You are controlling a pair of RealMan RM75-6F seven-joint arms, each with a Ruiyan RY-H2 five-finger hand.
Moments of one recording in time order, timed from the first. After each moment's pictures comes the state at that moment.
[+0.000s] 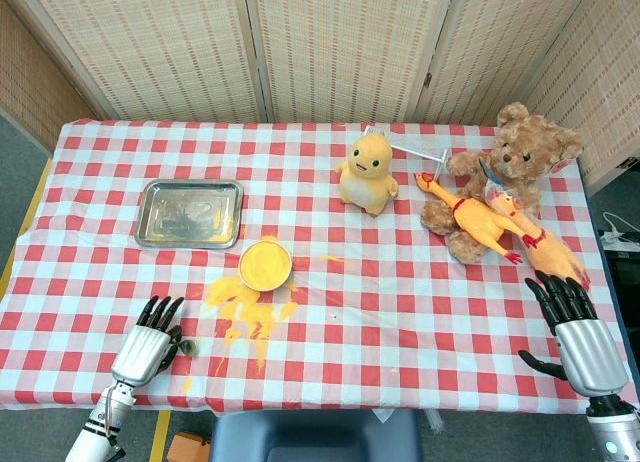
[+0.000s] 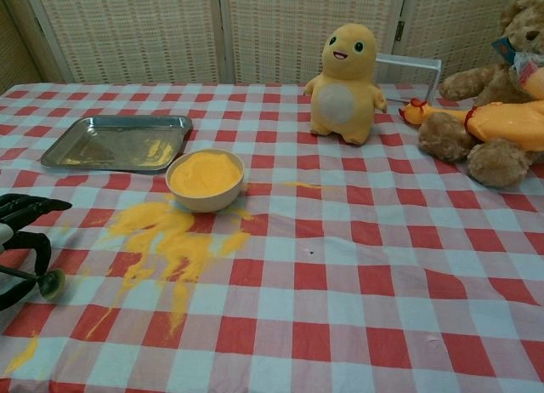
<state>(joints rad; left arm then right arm) -0.24 -1.62 0.04 -1.14 1.61 1.35 0.24 0.05 -1.09 0.00 -1.66 -1.64 1.52 -0.03</state>
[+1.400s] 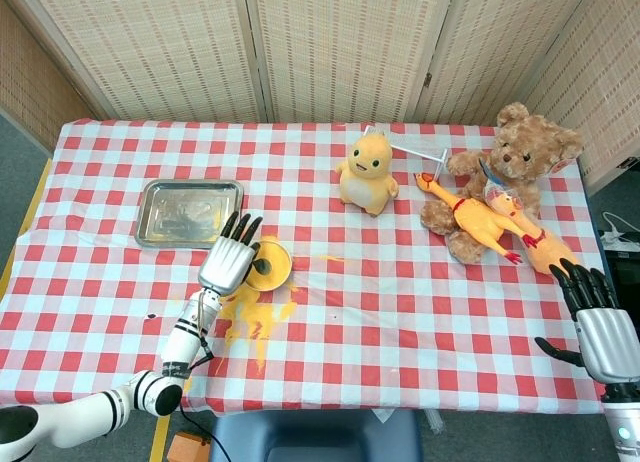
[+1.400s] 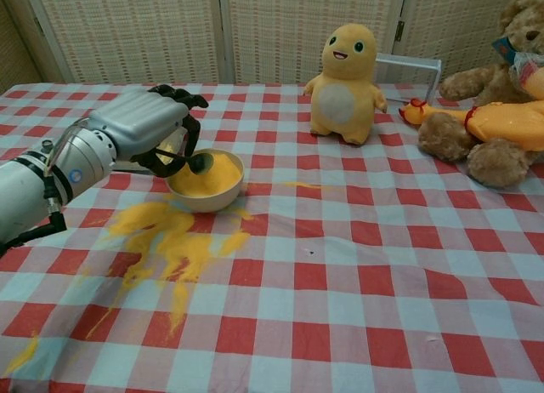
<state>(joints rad) -0.72 -1.76 -0.31 -1.22 1.26 1.01 0.68 0.06 -1.08 0.04 -1.64 -1.53 1.48 0.02</state>
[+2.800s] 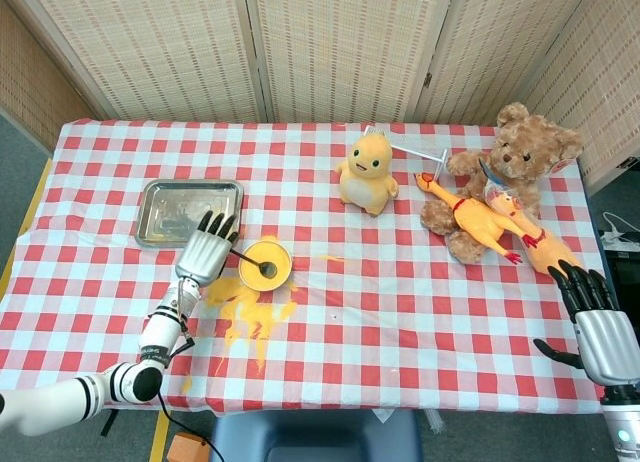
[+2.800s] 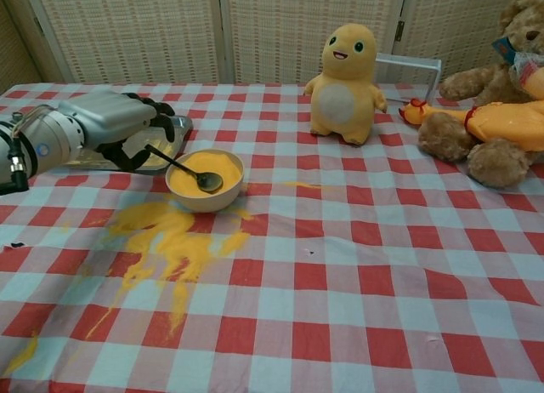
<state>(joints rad) -0.80 -1.56 -0.24 -1.38 0.92 0.92 0.81 0.05 -1.07 0.04 -1.65 -1.54 1.49 0.01</state>
